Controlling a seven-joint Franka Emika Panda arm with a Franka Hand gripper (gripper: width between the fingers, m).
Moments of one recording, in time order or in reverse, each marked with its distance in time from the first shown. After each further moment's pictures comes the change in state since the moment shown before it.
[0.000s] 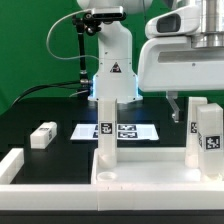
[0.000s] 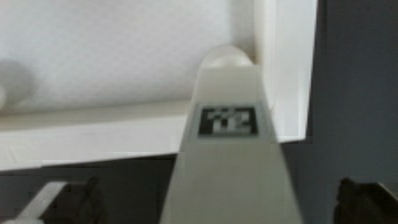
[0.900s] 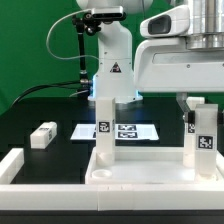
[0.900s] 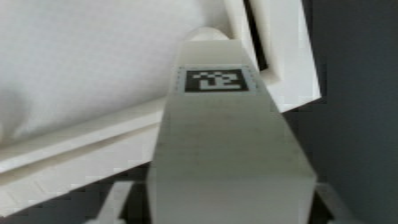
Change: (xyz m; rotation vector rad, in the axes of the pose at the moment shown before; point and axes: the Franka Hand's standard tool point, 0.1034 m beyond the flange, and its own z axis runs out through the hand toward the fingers) arm 0.007 0.003 0.001 -0.001 -0.024 0.317
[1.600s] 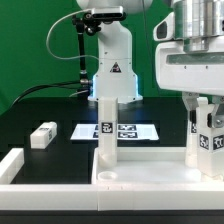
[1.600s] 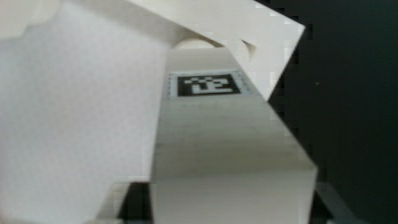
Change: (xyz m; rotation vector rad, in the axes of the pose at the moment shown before) arm -0.009 0.002 0.003 0.019 -0.002 0.828
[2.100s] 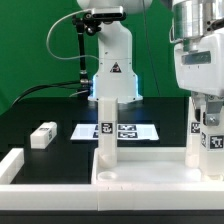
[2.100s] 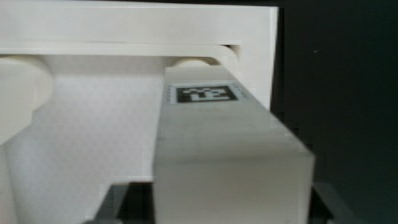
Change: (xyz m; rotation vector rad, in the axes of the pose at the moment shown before) arm -0.007 0.006 0.000 0.027 -0.004 0.328
